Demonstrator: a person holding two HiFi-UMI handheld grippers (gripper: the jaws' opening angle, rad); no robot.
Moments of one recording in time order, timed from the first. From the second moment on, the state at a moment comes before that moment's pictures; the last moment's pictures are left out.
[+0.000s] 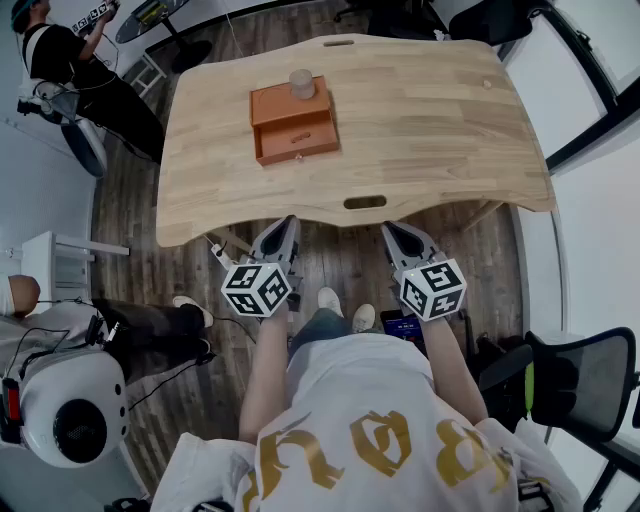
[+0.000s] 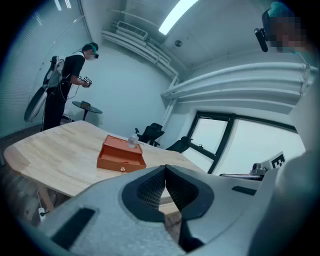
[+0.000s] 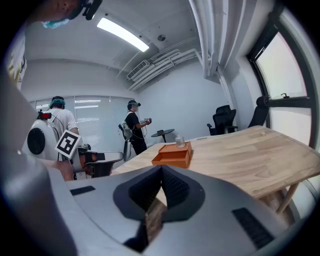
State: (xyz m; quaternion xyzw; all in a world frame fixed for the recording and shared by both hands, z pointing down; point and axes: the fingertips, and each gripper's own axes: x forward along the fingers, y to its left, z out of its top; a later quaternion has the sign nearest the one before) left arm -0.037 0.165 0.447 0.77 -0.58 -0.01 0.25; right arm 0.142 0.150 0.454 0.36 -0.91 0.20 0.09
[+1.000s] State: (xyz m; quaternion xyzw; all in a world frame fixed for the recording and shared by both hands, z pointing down) left arm -0.039 0.169 0.436 0.77 -0.59 -0.03 0.24; right arm 0.150 0.135 0.448 0.36 -0.91 0.21 0.07
